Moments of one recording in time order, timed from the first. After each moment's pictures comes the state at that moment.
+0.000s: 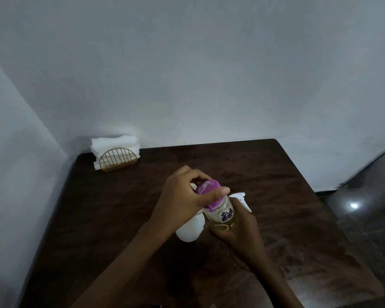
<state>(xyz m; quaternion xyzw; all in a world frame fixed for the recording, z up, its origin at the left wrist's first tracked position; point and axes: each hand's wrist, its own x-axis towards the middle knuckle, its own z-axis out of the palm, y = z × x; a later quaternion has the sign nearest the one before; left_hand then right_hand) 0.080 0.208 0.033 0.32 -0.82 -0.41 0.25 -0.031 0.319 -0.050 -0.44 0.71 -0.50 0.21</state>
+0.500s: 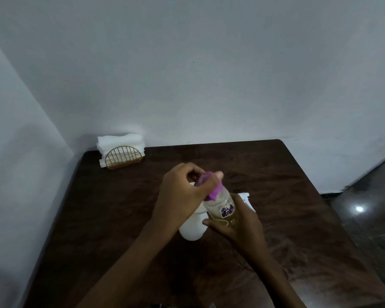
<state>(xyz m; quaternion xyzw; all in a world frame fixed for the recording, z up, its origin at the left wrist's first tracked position) 0.086 0.207 0.036 0.37 -0.77 -0.42 0.30 -0.026 0.313 -0.042 -0.48 0.72 -0.47 0.16</state>
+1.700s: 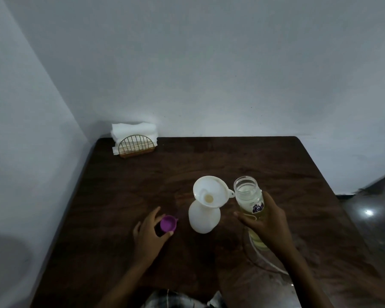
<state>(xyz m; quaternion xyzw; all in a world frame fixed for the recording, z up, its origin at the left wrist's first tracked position) 0.185 0.184 -0.194 0.57 -0.73 -0.34 0.17 -0.054 0.317 -0.059 -0.44 0.74 -0.47 0.19</state>
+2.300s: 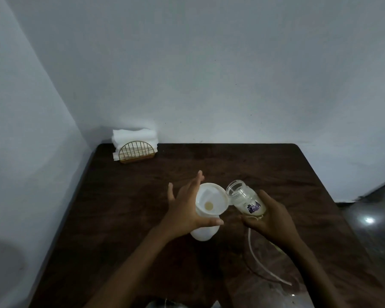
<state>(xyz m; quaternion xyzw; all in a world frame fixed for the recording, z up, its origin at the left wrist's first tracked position) 0.106 0.175 -0.064 0.34 -0.86 -0.34 0.13 -0.086 0.309 -0.055 -0.52 0.77 -0.33 0.14</state>
